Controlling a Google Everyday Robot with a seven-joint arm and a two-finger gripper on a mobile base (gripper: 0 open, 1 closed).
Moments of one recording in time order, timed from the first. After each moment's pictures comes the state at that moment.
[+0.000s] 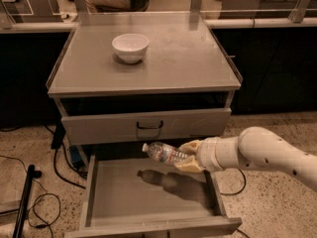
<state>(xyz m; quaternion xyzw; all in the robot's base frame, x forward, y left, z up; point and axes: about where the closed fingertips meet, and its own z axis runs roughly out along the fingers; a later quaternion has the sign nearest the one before) 0.522 -0.091 0.625 -0.56 0.72 0.15 0.38</state>
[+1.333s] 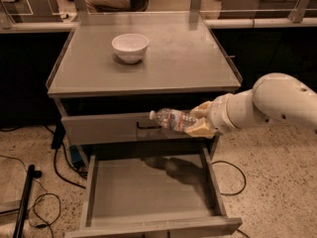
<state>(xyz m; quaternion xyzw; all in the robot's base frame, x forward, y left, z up) 0.560 -0.119 0.755 -0.57 0.73 0.08 0.37</state>
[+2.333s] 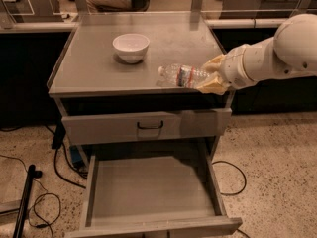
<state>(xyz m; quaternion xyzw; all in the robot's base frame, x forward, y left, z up) 0.625 -0.140 0.867 -0.58 0.70 0.02 0.42</state>
